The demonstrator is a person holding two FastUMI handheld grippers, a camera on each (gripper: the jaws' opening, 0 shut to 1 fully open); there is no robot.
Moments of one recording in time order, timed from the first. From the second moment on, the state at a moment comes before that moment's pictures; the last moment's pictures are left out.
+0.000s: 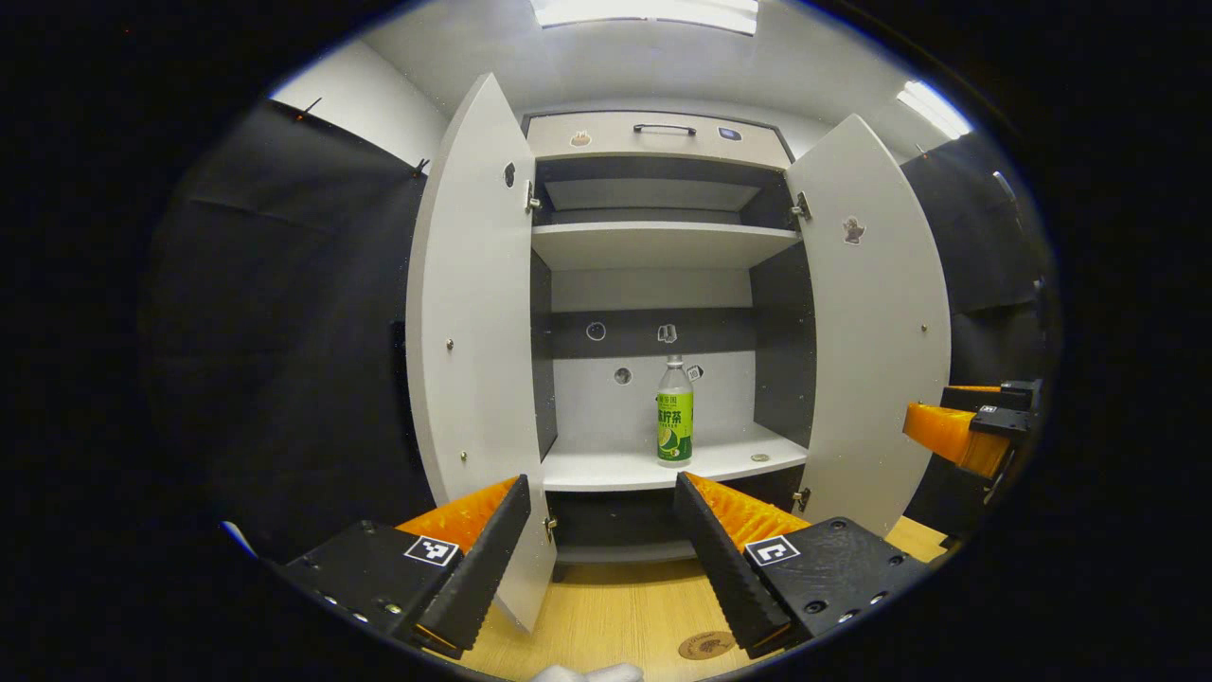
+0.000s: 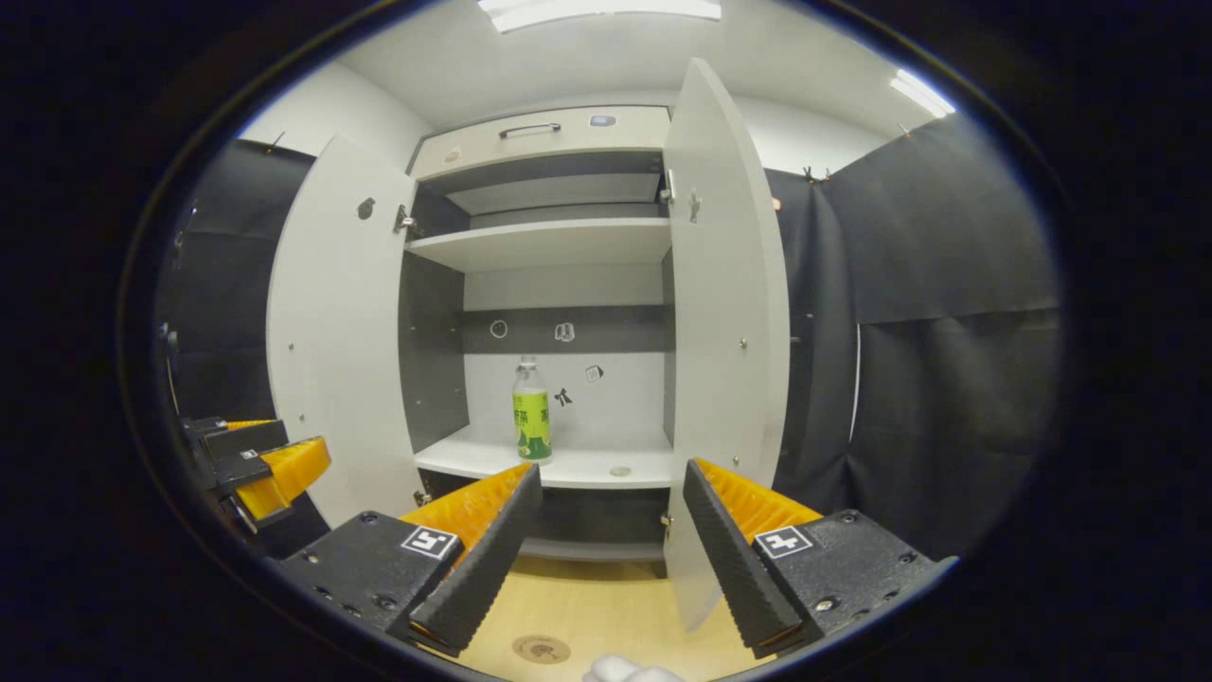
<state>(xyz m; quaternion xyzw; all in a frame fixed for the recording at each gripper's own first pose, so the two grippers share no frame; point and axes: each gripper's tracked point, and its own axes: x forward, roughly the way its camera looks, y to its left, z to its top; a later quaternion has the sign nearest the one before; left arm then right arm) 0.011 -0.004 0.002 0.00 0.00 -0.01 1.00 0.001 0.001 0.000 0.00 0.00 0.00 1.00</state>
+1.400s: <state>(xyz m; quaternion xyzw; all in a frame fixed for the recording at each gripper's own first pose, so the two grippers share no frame) 0.360 -0.111 -0.014 -0.03 -0.02 -0.04 1.00 0.004 -0.006 -0.005 -0.03 0.06 -0.04 1.00</state>
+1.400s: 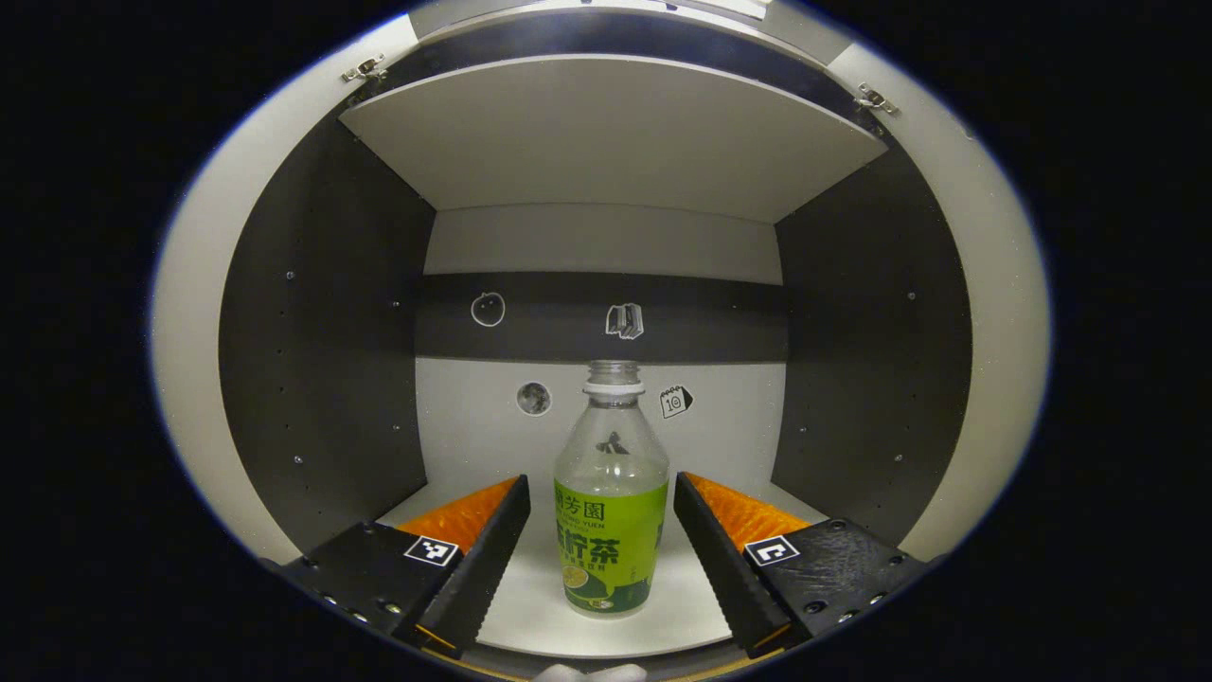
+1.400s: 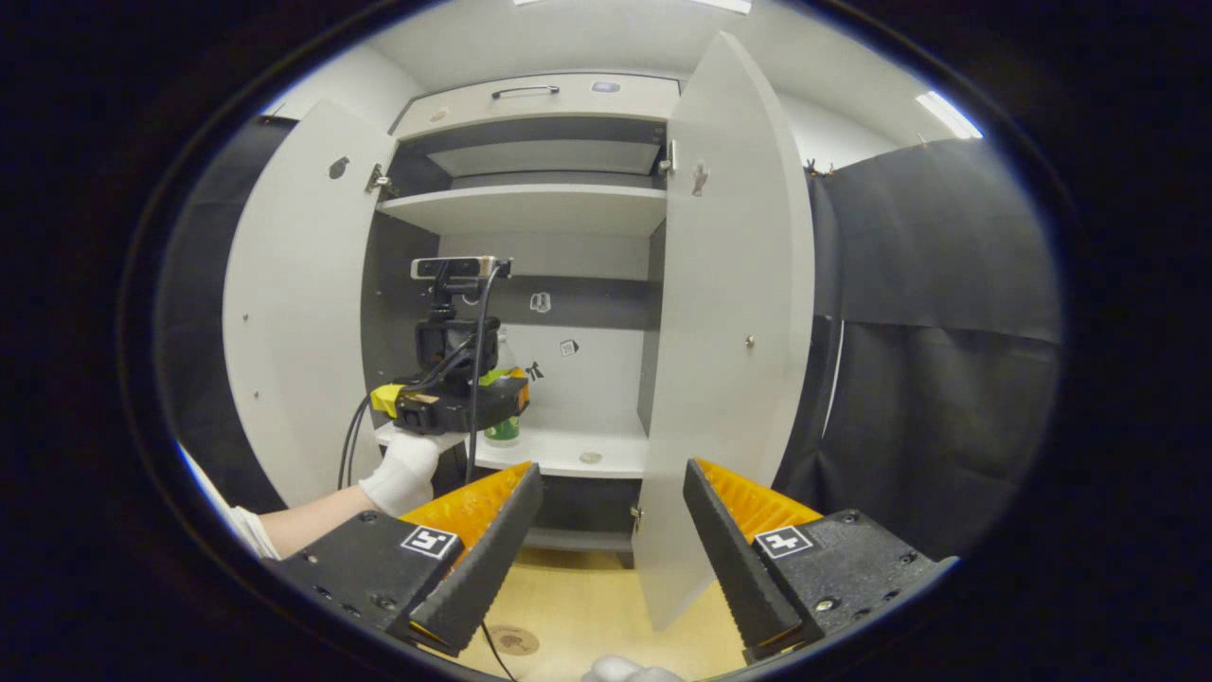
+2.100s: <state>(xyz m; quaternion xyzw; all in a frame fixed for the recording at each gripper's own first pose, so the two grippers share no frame) 0.323 -0.107 0.004 -0.01 -0.03 -0.05 1.00 0.004 -0.008 -0.007 -0.02 0.05 -0.03 1.00</state>
